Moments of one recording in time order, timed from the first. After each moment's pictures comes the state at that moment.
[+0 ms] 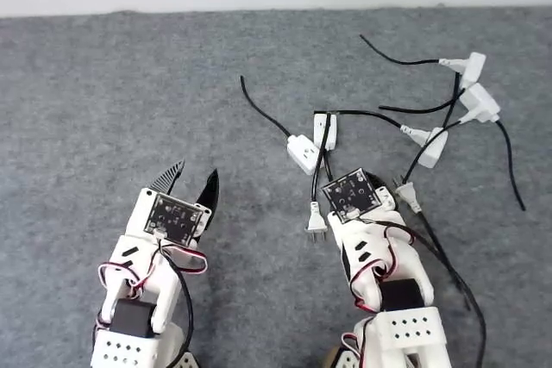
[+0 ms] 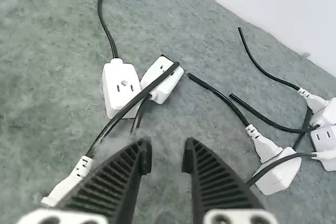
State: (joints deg) left arm 6.0 -96.0 97.3 29.0 -9.4; right arm -10.1 -76.4 90.4 23.5 25.2
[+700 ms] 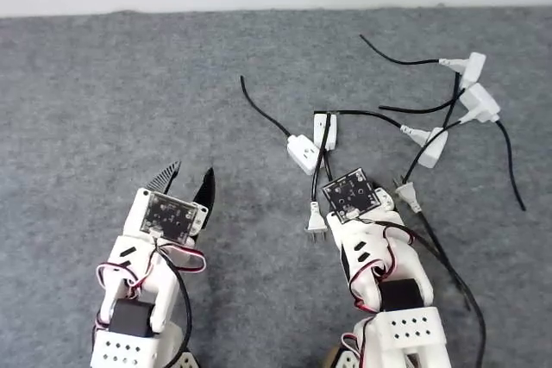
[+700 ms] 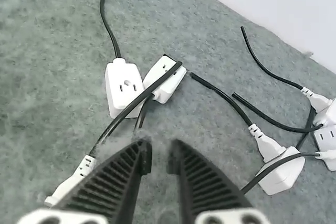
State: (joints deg) left arm 4.6 -96.0 97.3 29.0 -8.0; right arm -10.5 -76.4 90.4 23.7 25.0
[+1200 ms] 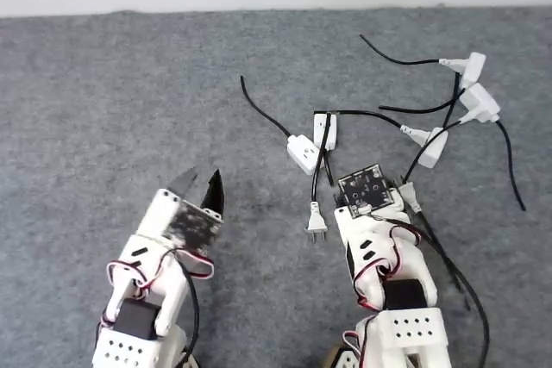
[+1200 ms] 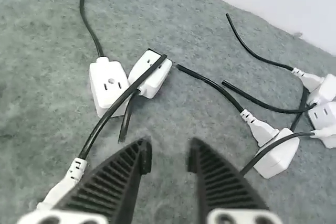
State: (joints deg) left arm 9.6 -96.0 97.3 29.2 -13.6; right arm -7.7 -76.4 90.4 23.7 20.0
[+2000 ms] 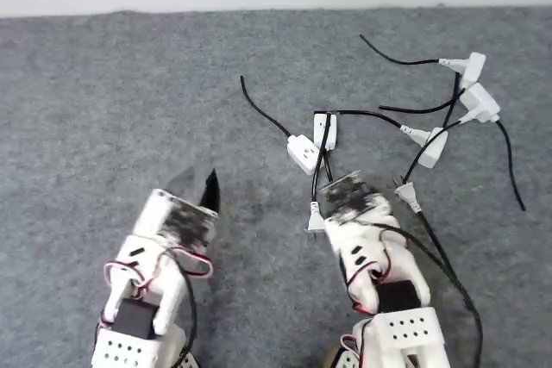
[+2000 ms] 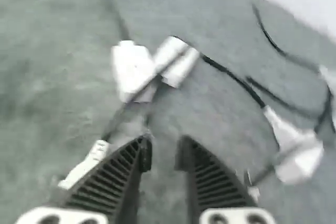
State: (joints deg) left arm 6.7 -96.0 97.3 29.5 -9.9; right arm -13.5 -76.4 92.3 24.8 25.7
